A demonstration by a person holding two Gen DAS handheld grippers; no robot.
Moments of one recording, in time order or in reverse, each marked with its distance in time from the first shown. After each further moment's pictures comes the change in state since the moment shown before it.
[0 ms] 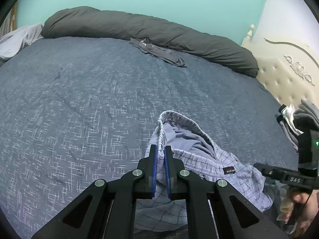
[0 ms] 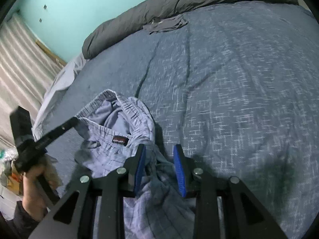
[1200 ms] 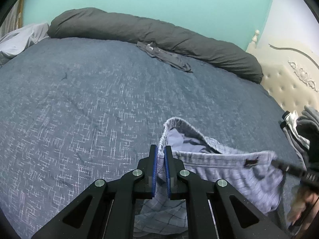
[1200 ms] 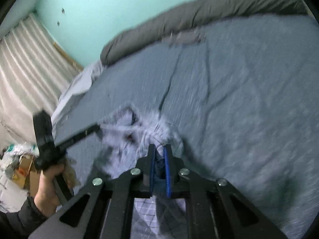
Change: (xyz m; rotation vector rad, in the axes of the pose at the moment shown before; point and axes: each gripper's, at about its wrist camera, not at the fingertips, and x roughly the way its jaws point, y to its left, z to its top) left arm -0.002 0.009 0.003 -0.025 -0.039 0.018; right arm -0.035 0.015 0.012 -0.056 -0.123 0.105
